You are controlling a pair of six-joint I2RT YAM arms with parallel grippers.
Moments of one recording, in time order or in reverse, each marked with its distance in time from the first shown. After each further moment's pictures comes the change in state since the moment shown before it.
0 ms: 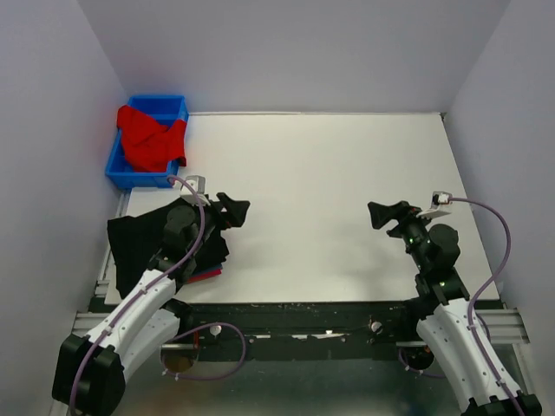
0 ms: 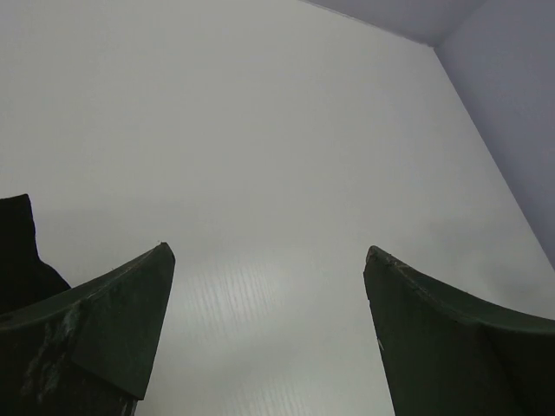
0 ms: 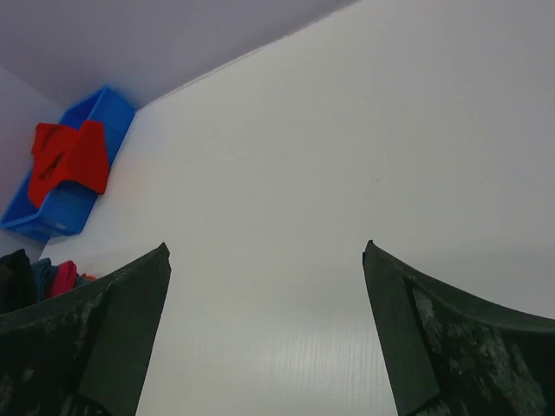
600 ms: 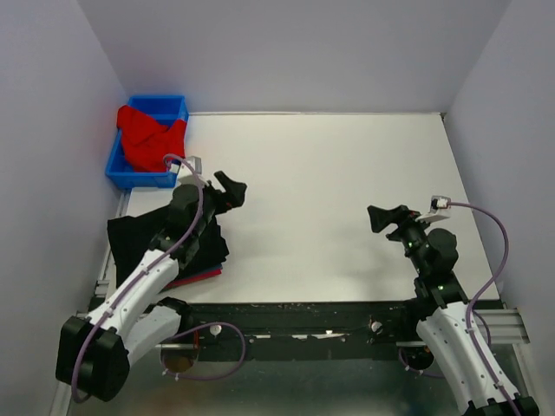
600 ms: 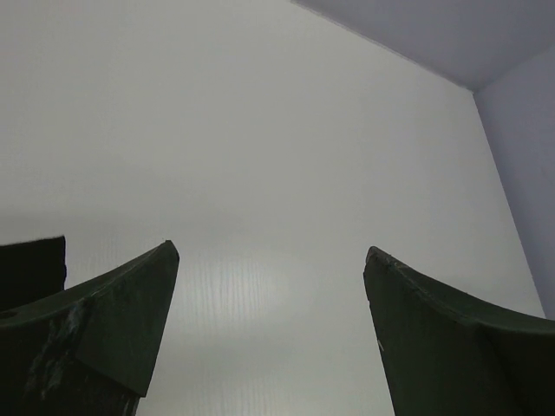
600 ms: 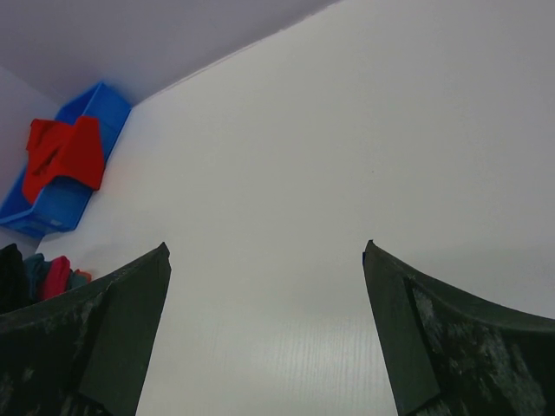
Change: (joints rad) left arm 0.003 0.092 0.132 -0.109 -0.101 -0.084; right arm 0.000 -0.039 -0.051 0.008 0.002 0.000
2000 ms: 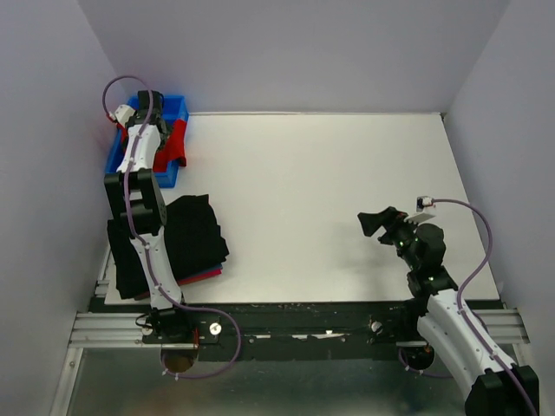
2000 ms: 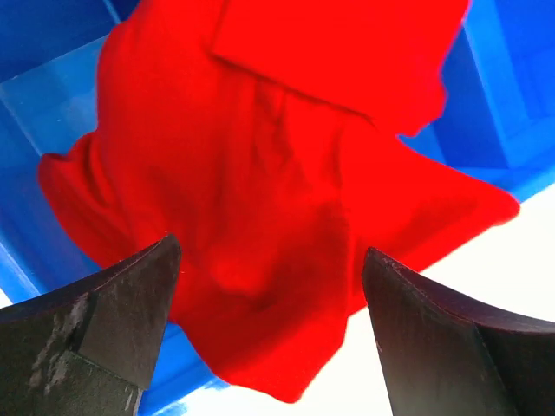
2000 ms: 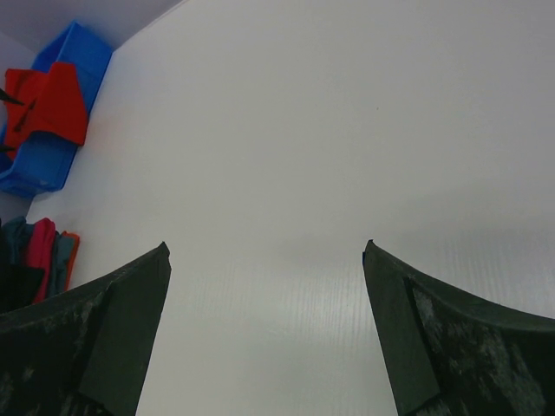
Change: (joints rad) left arm 0.520 1.287 1.482 -0.879 -0.375 -0.283; right arm 0.000 0.186 -0.072 0.143 -0.072 0.033
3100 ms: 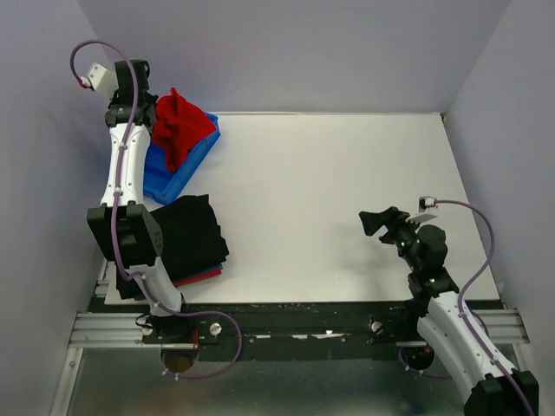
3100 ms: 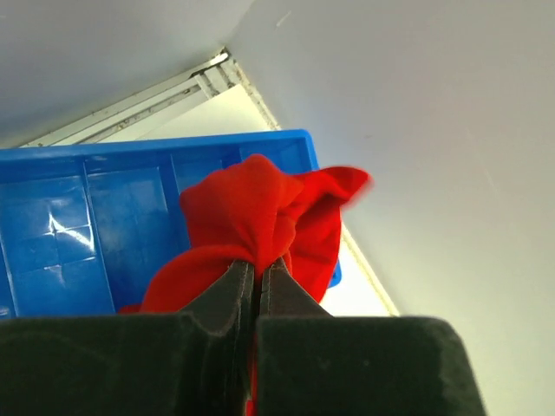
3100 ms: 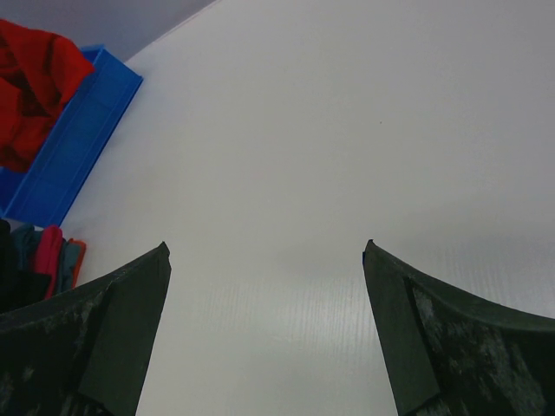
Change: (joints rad) left arm -0.038 -0.386 -0.066 0.111 -0.002 0.030; right arm 0.000 -0.032 0.000 -0.001 0.007 0.001
